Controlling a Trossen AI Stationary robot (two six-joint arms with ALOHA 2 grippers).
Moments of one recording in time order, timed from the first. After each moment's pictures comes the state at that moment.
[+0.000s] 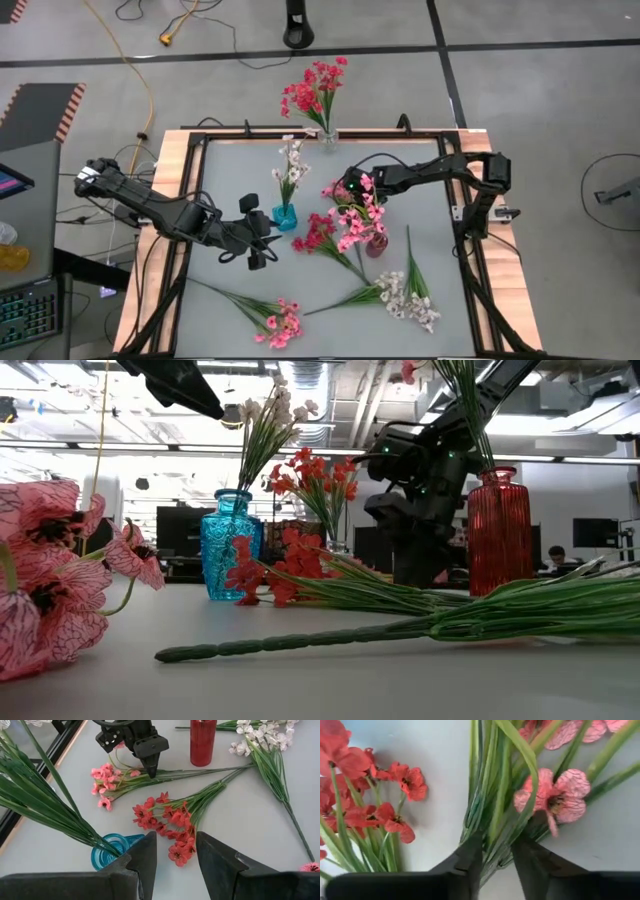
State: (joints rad) left arm -0.38 1.20 0.96 -0.55 -0.51 -0.32; right arm -0.25 1.78 0.98 -0.38 -0.23 0.76
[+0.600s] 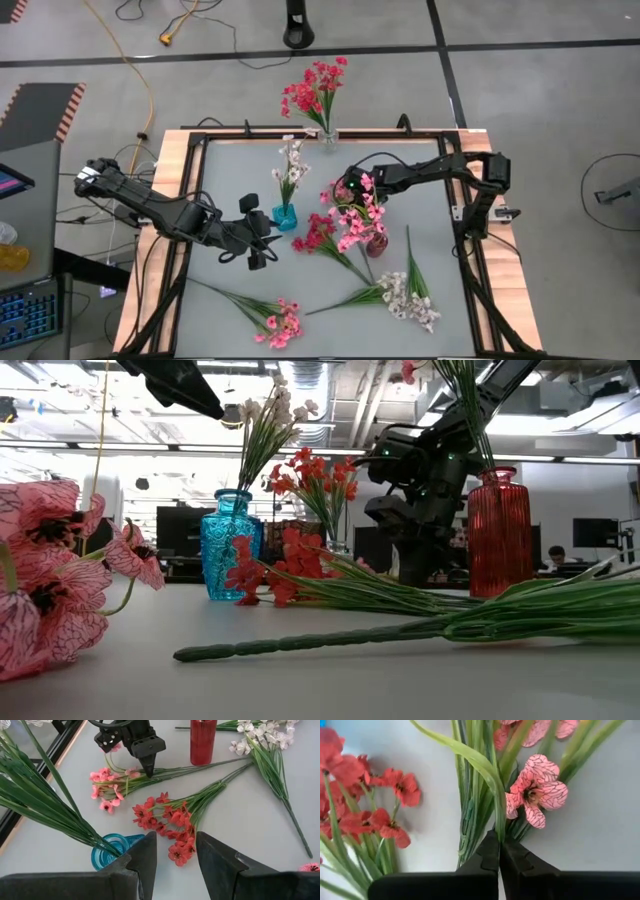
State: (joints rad) left arm -0.38 1.20 0.96 -0.55 -0.51 -0.32; right arm -0.28 1.78 0.98 -0.38 -0.23 0.75
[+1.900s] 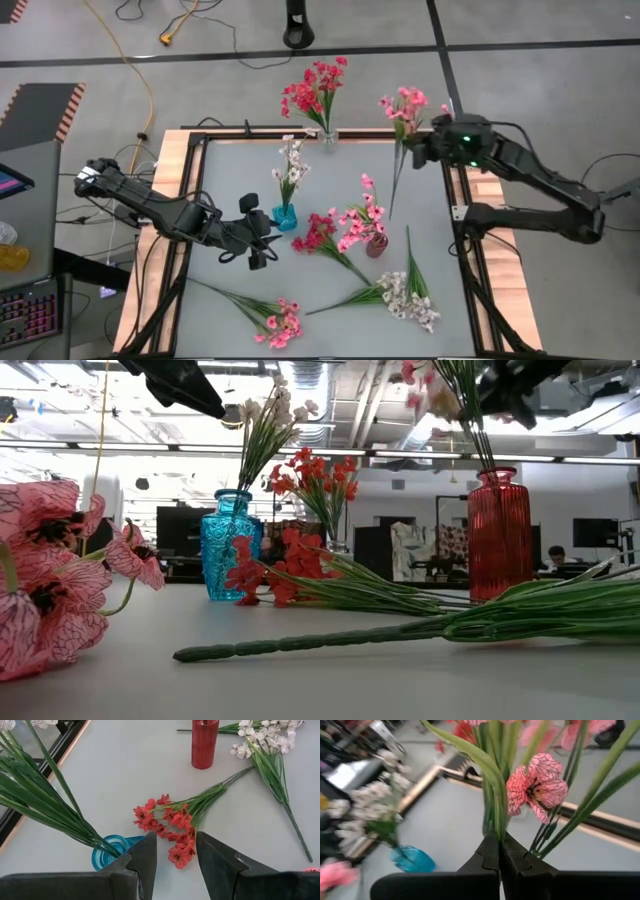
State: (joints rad) left arm -0.38 1.20 0.96 -0.55 -0.52 -0.33; right arm -0.52 0.80 0.98 -0.59 0.06 0.51
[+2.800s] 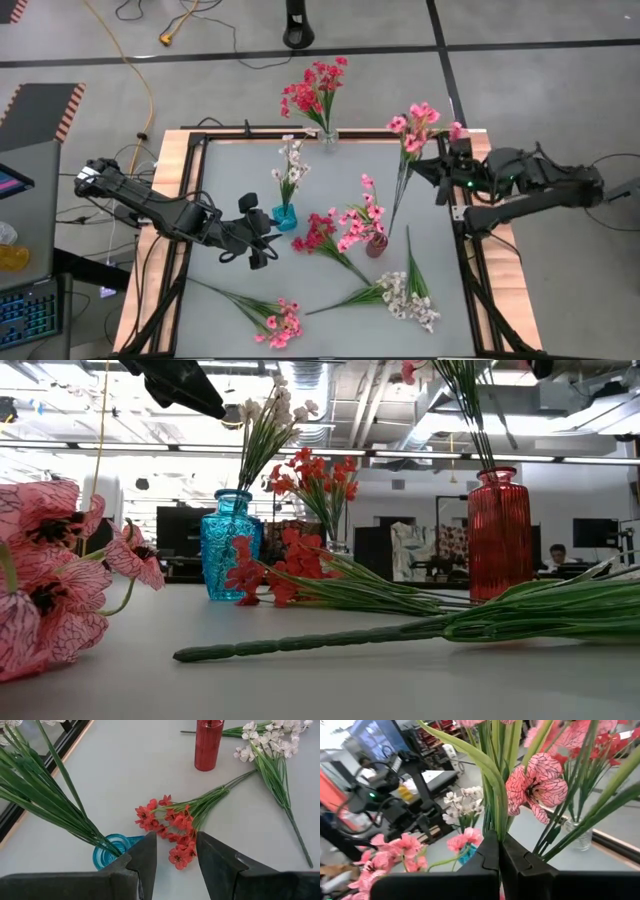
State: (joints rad) left arm -0.38 1.20 0.96 -0.55 -0.53 -0.36; right arm 0.14 0.67 0.98 -0.48 0.50 0.49
